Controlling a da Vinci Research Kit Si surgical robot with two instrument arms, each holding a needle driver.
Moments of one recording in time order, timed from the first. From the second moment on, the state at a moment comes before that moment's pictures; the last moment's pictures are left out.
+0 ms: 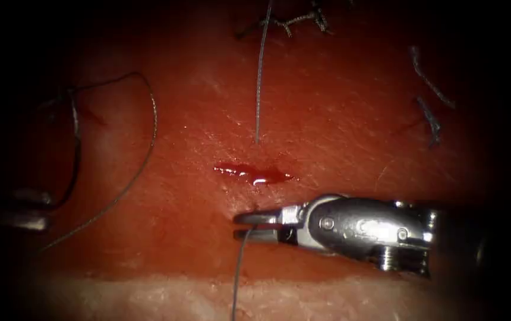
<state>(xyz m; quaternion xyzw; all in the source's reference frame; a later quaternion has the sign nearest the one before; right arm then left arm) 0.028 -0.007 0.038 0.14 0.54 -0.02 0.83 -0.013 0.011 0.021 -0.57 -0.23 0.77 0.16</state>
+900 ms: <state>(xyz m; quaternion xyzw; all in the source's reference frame) 0.028 -0.007 0.036 0.15 0.54 0.01 0.83 -0.013 0.011 0.021 -0.57 -0.23 0.77 0.16</state>
